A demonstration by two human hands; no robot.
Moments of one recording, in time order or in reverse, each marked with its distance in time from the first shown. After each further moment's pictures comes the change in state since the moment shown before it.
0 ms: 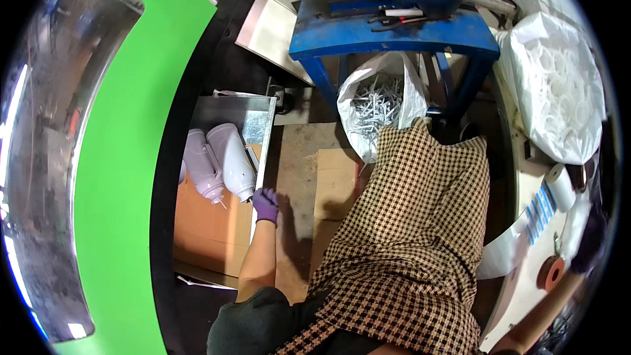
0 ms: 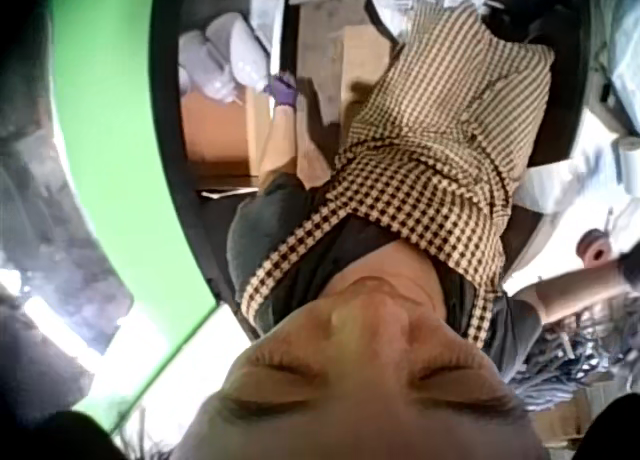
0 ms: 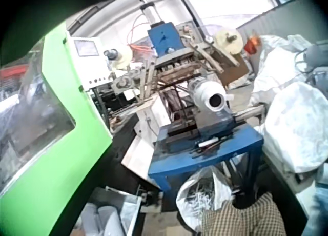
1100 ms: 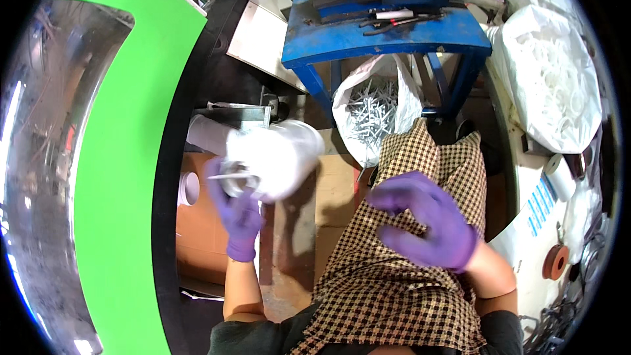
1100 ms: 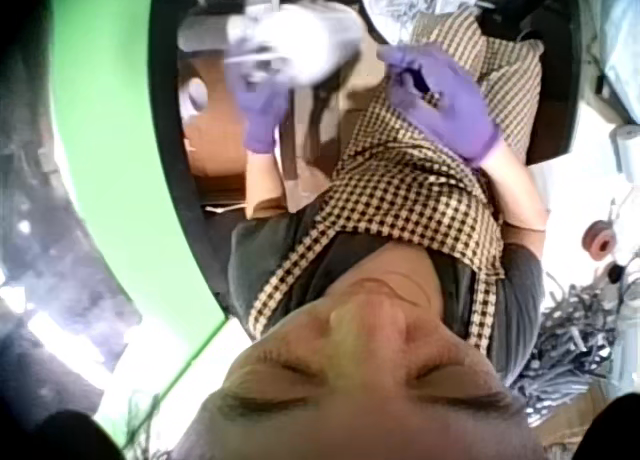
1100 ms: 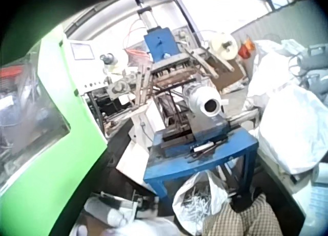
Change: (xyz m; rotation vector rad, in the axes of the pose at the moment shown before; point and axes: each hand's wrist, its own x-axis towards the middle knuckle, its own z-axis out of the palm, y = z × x) left_hand -0.252 0.102 0.215 1.379 -0.654 1.855; right_hand -0.125 -0.264 0.246 0.812 -0.806 -0.579
